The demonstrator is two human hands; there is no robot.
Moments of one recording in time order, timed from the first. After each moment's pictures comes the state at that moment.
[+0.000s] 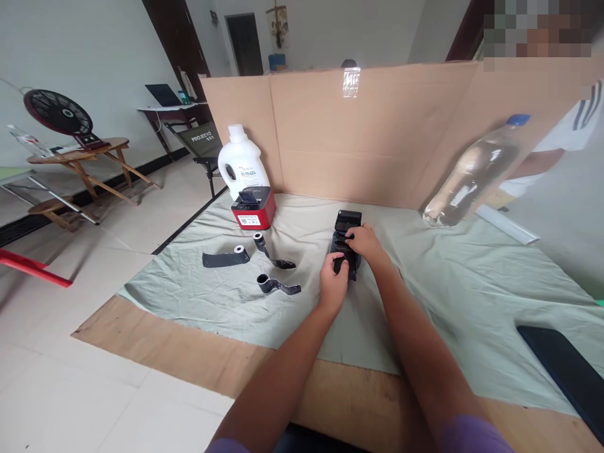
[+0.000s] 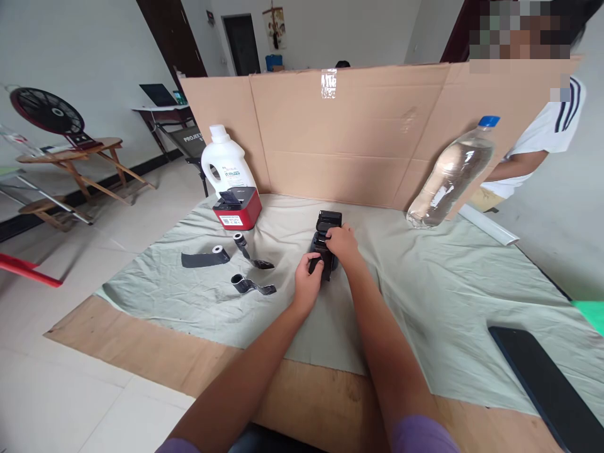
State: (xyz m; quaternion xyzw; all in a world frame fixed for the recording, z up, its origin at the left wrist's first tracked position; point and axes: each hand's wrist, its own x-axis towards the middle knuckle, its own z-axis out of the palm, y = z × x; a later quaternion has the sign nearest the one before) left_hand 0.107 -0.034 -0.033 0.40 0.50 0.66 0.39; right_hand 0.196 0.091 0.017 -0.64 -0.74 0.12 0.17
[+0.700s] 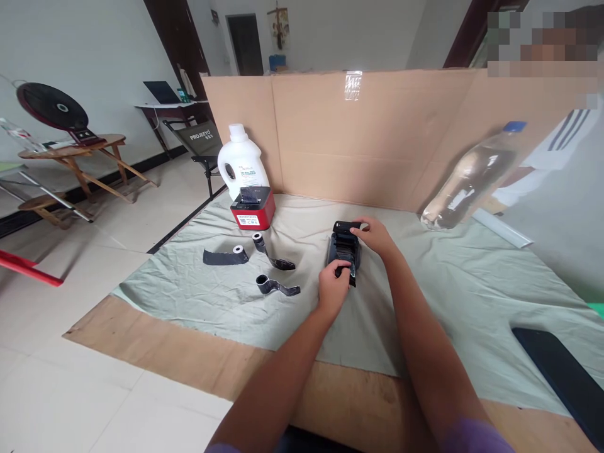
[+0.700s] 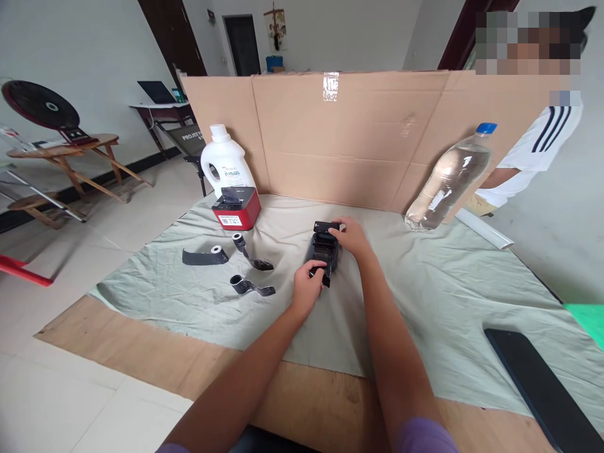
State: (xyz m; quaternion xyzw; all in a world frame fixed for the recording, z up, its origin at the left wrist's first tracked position) left_hand 0.108 -0.046 -0.012 0.36 0.56 0.59 0.46; right_hand 0.230 0.103 0.035 -0.52 -0.75 0.23 0.34
